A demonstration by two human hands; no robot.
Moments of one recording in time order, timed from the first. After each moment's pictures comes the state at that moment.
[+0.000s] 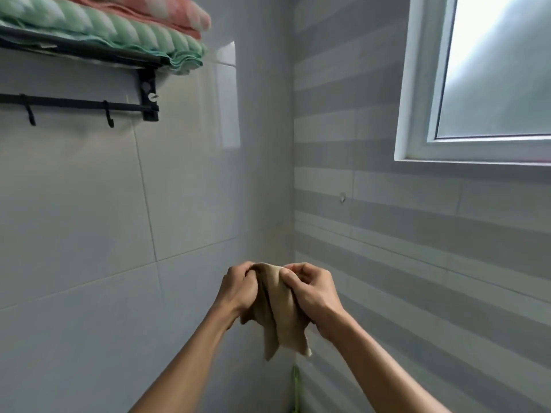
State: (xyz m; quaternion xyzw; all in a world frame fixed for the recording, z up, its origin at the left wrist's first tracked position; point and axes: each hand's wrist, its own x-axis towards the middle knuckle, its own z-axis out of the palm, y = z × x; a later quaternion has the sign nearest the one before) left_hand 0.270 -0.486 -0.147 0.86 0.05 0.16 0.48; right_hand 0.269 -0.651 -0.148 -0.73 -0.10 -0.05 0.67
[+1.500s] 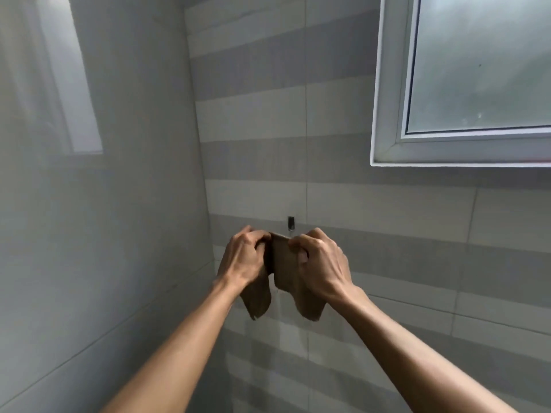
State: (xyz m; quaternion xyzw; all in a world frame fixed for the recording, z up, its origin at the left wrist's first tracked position) left_hand 0.668 -0.576 -0.107 0.86 -0.28 0.28 0.33; right_hand 0.589 -0.734 -0.111 -0.92 0.02 -0.34 0.22
